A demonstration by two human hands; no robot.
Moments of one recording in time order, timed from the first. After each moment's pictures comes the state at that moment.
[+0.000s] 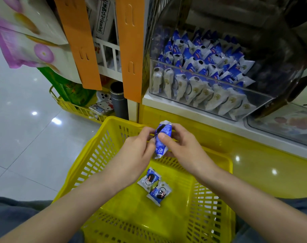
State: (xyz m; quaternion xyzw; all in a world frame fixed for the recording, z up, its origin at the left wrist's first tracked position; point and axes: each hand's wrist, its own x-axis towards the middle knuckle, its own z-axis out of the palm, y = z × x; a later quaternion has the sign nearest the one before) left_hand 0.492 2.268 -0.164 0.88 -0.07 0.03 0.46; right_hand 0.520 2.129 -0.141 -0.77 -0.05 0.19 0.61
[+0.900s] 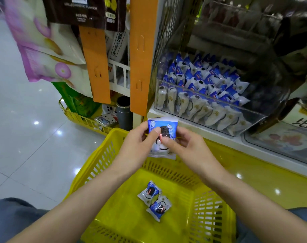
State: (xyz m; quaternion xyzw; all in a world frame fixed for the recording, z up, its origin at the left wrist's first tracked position) left_hand 0.509 2.265 -0.122 0.73 0.03 0.02 0.68; right_hand 0.529 2.130 -0.112 -0.78 -0.11 0.13 0.60
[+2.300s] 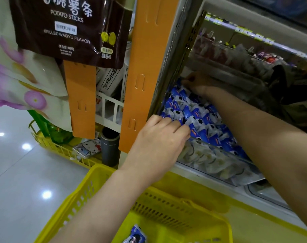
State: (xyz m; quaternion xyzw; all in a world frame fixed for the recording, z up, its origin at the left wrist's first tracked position) left_hand 0.604 2.259 -0.085 0.93 -0.20 0.28 0.15; right_hand 0.818 2.134 -0.045 -0.97 -0.09 -0.02 0.22
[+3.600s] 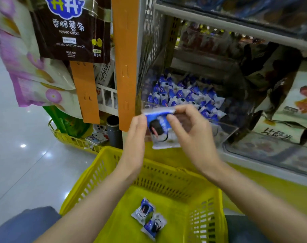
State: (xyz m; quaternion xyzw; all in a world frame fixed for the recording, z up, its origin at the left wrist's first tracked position) left_hand 0.531 2.240 -0.099 0.61 0.00 0.09 0.79; right_hand 0.549 2.118 -0.065 -0.80 -0.22 -0.16 0.53
